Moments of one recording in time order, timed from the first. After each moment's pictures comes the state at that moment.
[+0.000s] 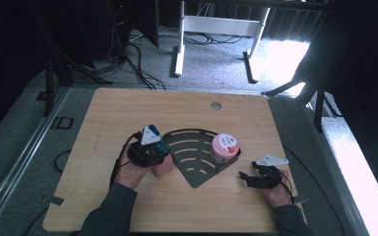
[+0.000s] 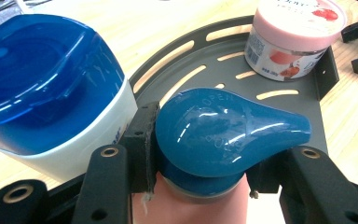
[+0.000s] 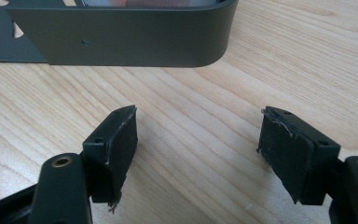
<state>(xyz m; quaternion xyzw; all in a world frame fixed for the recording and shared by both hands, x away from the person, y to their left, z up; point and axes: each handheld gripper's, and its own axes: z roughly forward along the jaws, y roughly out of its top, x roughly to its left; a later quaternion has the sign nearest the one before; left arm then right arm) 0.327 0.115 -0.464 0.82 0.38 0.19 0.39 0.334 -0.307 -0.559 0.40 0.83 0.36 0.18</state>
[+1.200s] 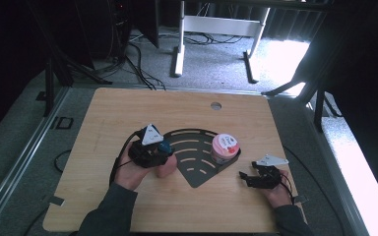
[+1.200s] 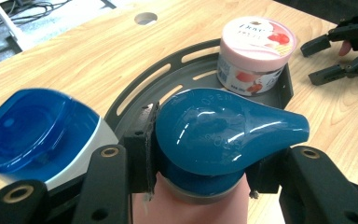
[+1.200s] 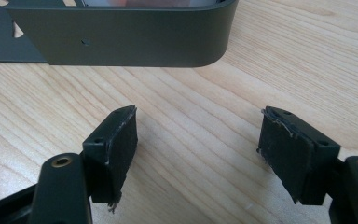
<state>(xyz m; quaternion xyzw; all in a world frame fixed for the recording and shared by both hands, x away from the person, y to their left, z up) 0.311 0.105 -0.430 0.82 0.35 0.19 0.41 0.334 -0.307 -0.559 0.40 0.83 0.36 0.18</state>
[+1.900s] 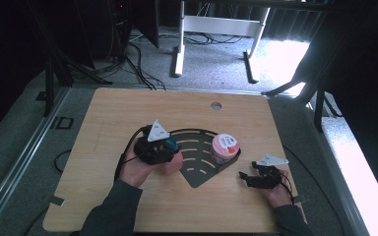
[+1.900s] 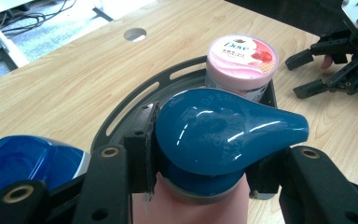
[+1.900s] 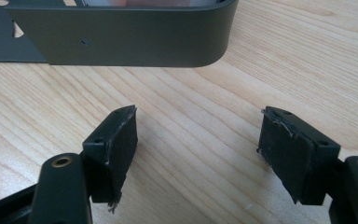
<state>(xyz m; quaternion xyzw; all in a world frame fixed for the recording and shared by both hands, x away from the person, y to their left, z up) 0.316 0.092 -0.417 0.83 0.33 0.19 0.42 0.334 -0.308 -0.559 0.39 0.83 0.36 0.18</state>
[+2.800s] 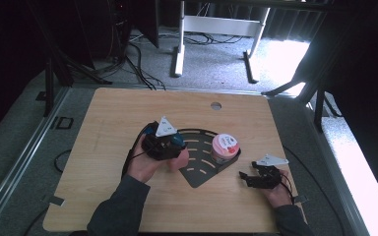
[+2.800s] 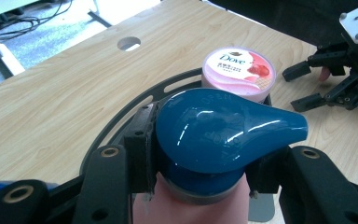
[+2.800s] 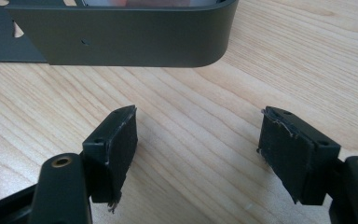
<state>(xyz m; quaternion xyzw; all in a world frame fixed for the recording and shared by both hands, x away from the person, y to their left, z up) 0.329 0.075 -0.416 0.83 0.33 0.18 0.42 0.334 -0.308 -0.559 0.40 0.83 0.36 0.18</state>
